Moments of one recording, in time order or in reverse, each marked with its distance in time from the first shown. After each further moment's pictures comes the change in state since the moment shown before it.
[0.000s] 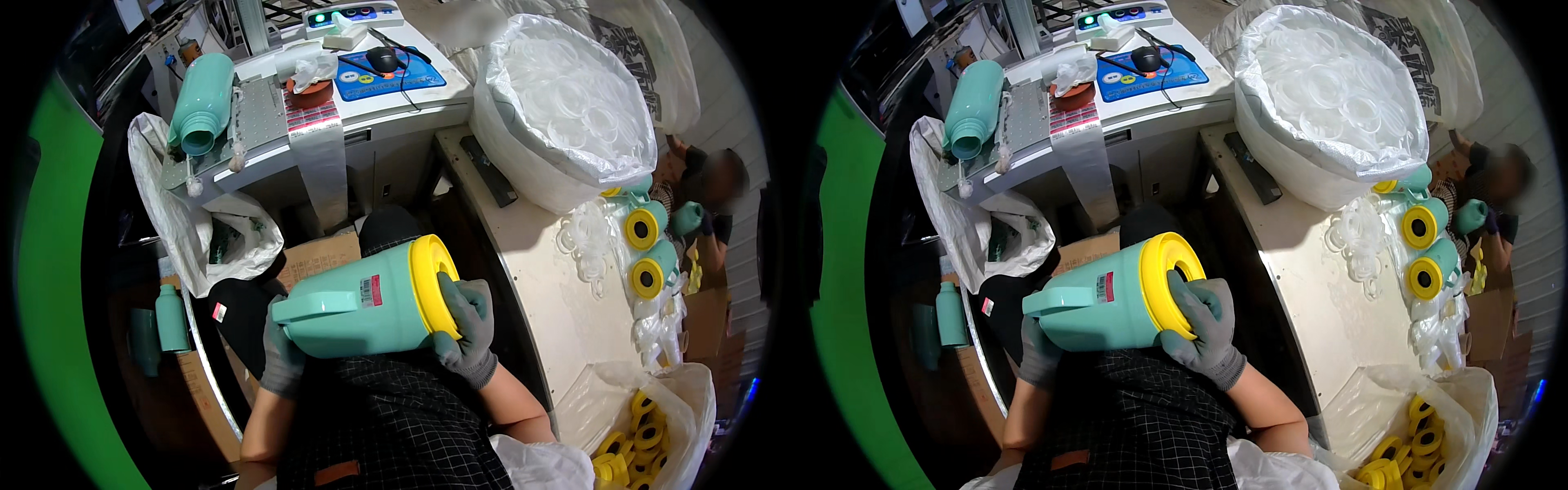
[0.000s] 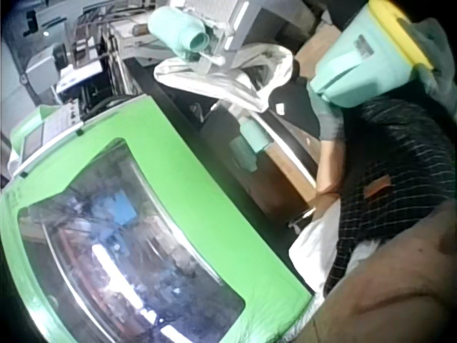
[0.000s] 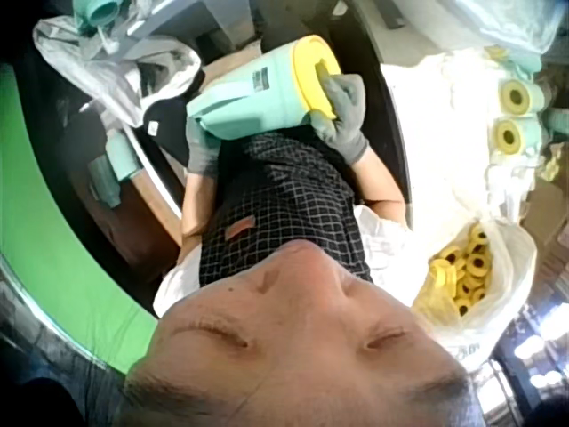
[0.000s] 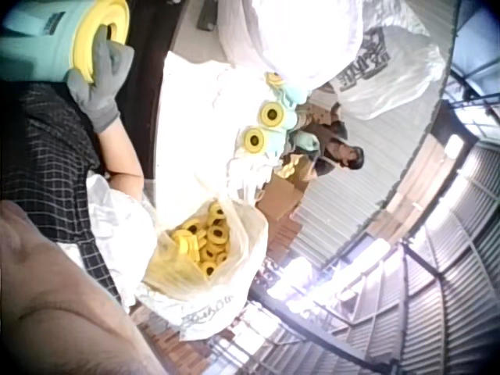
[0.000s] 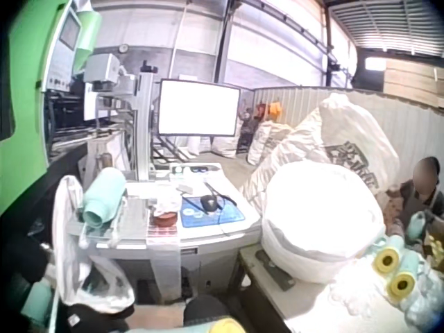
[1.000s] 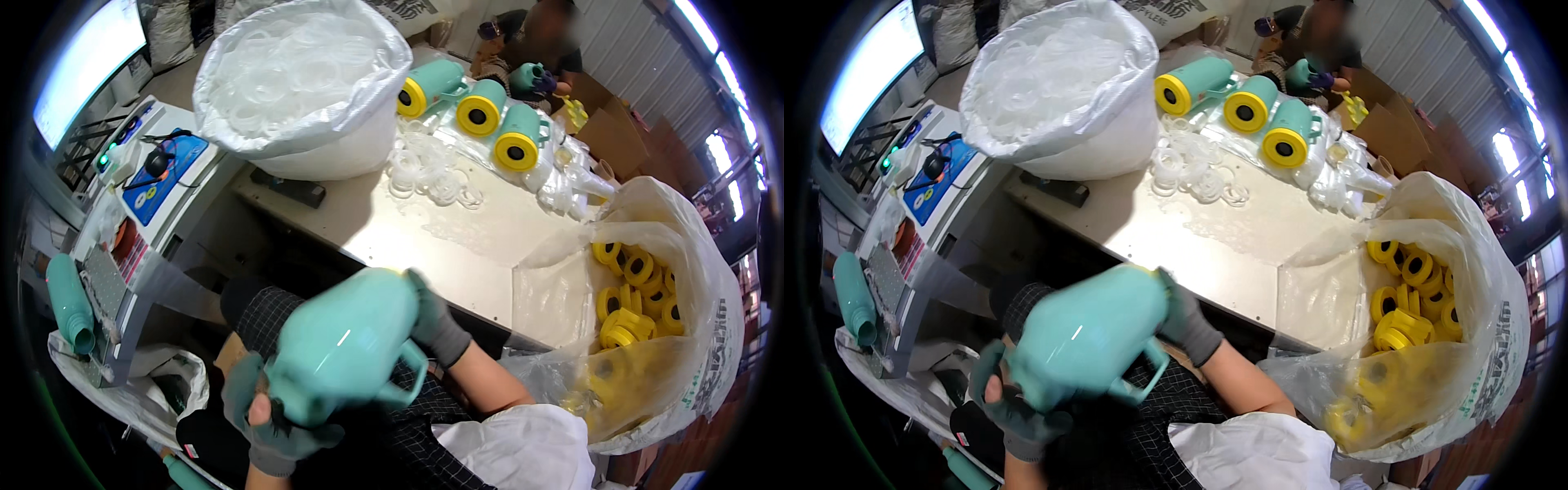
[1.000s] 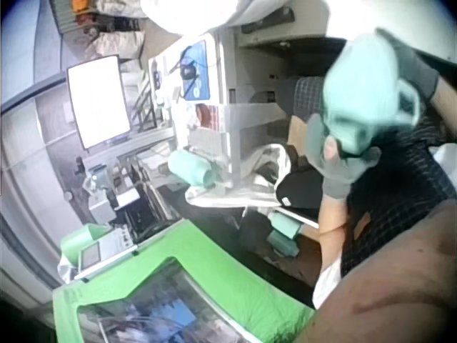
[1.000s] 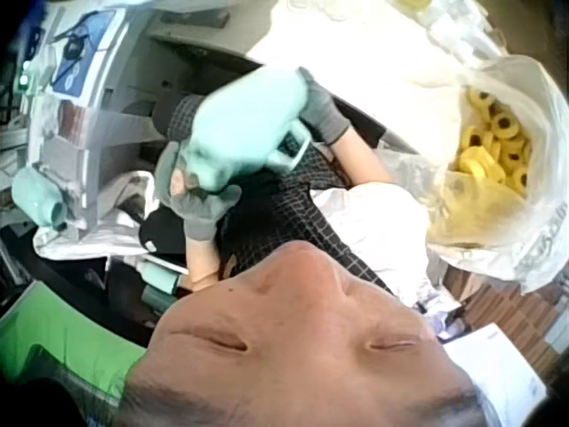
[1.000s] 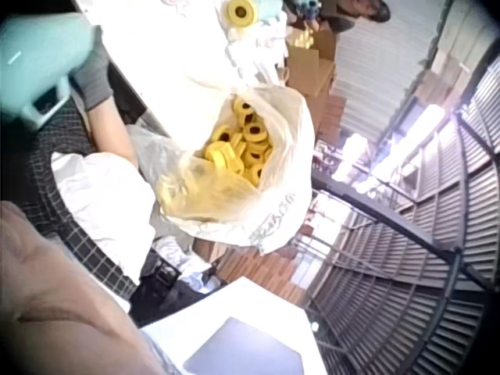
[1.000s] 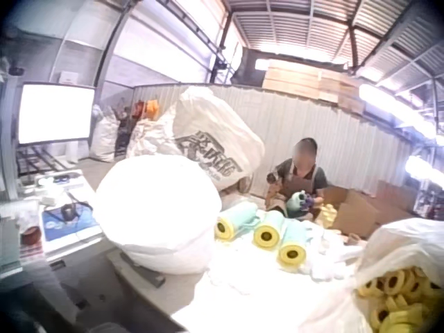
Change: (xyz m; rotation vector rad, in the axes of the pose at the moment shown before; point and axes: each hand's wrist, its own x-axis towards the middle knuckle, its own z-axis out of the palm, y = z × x) left_hand -0.023 0.123 0.170 0.586 -0.591 1.157; right_hand -0.100 0.040 -0.105 1.338 0.791 1.297
